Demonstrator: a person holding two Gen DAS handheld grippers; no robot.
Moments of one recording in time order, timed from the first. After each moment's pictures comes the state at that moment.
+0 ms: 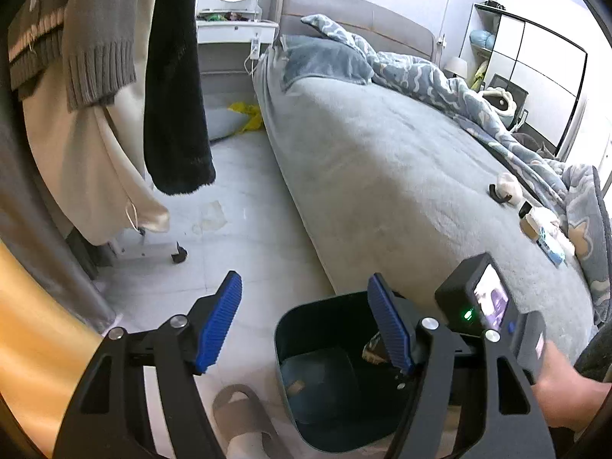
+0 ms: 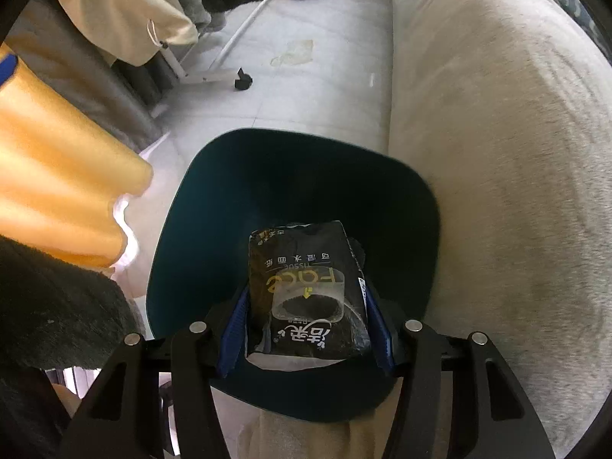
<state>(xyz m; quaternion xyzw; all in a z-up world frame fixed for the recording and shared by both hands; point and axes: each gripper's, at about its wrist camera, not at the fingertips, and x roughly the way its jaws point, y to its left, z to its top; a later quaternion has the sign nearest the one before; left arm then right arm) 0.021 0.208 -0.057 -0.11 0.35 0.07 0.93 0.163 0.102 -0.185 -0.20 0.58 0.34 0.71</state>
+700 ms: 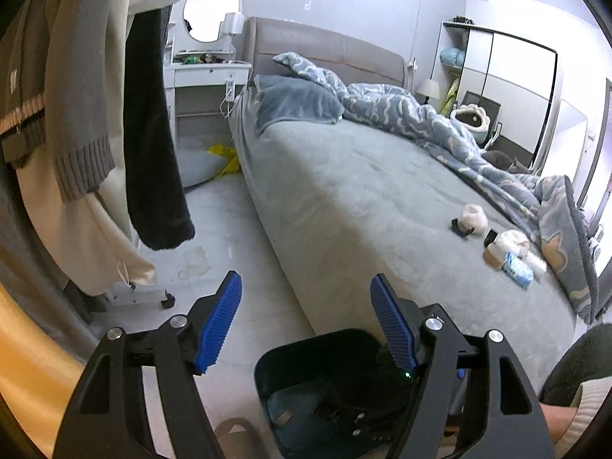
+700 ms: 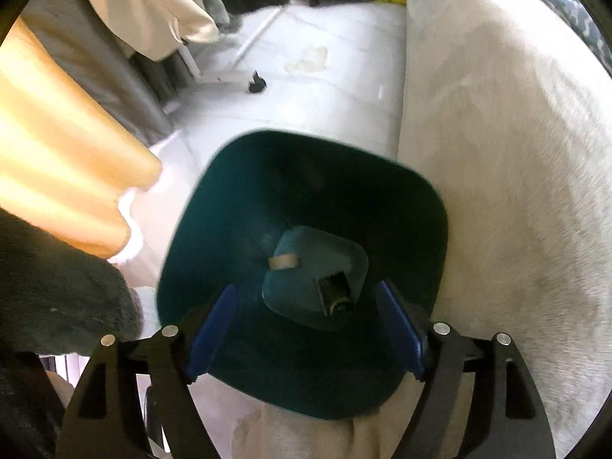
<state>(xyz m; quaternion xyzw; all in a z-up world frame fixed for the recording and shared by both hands) 0.018 0.185 0.001 -0.09 0.28 0.03 0.95 0.147 0.100 -0.159 -0.20 0.55 0.37 0.72</state>
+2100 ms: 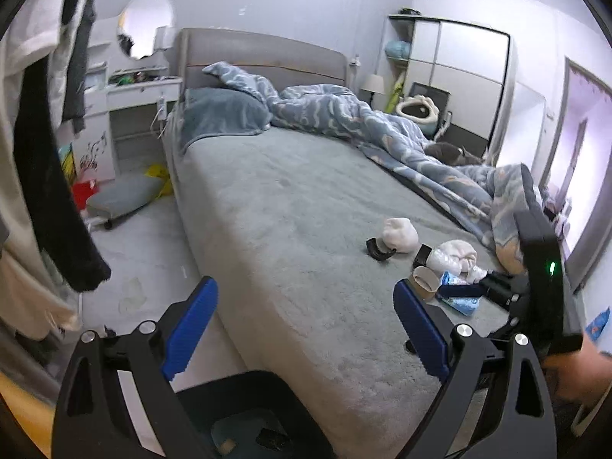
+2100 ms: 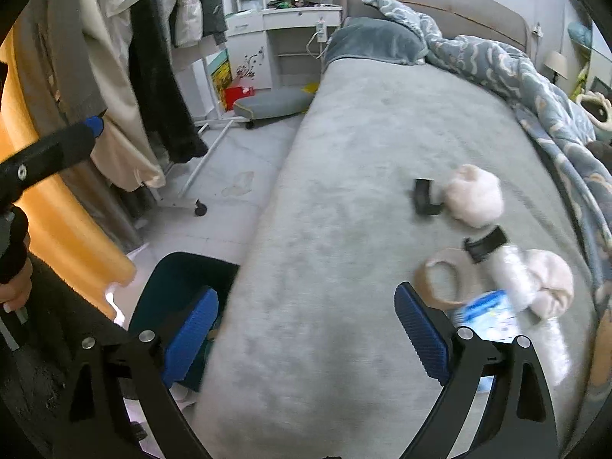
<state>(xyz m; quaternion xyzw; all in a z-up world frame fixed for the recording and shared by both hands) 0.094 0.065 0.025 -0.05 0.28 -0.06 0.96 0.210 -0.100 -0.027 -0.11 0.40 0.32 0.85</state>
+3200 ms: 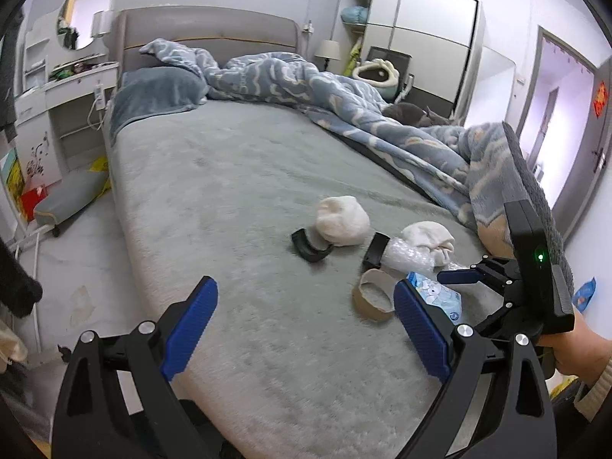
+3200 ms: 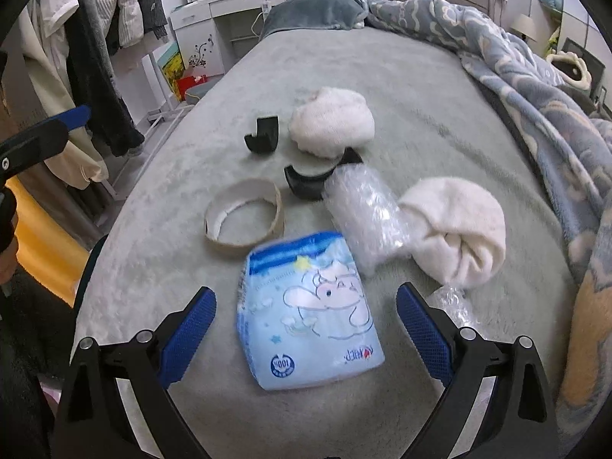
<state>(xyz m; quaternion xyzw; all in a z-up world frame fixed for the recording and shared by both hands) 0.189 -0.037 -0.014 -0.03 0.32 -0.14 0.94 0.271 -0.206 -0.077 -0.10 0.44 0.28 0.85</state>
